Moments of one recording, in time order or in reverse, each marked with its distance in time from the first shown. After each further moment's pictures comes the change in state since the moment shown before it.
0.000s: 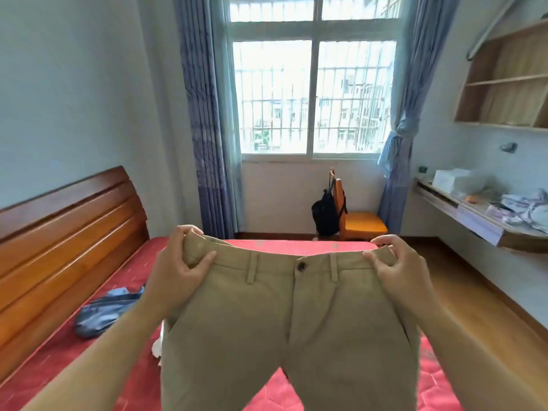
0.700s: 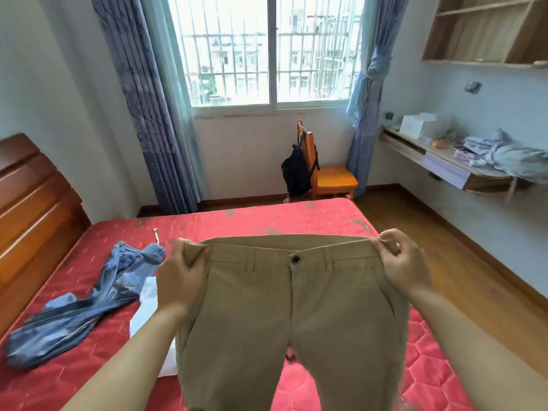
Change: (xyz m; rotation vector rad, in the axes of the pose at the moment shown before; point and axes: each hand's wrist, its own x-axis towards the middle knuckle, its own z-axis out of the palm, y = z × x) left_hand 0.068 -0.165 0.132 -0.008 -0.037 -0.311; right_hand 0.035 0.084 0.120 -0.083 0.112 0.317
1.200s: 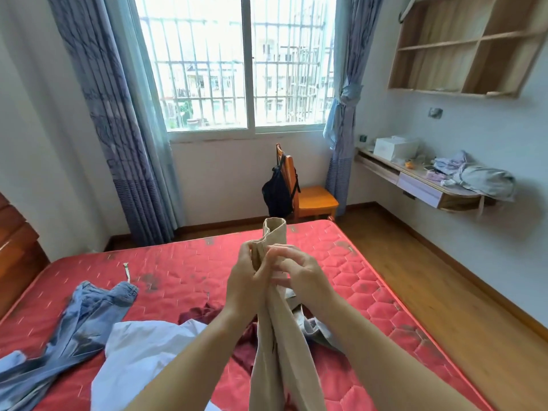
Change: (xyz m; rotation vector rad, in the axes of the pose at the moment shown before) left_hand 0.030 0.098 0.101 -0.444 -0.364 0.105; right_hand 0.013 -0.124 0.100 0.666 -0.498 0.182
